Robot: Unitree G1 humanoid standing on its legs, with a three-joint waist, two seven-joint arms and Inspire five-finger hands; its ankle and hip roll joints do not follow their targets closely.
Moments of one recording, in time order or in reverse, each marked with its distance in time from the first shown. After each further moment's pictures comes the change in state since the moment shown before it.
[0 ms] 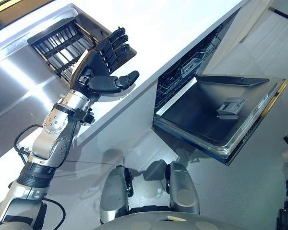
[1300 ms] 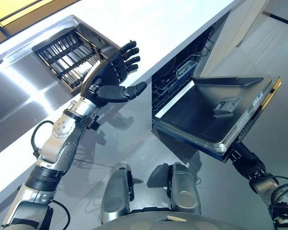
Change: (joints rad) left arm 0.015 -0.073 0.008 0.018 -0.004 0.020 -0.111; right arm 0.129 0.065 0.417 0.224 0.650 0.150 1.006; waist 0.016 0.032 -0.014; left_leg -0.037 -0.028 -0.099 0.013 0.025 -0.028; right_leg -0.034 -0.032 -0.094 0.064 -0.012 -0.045
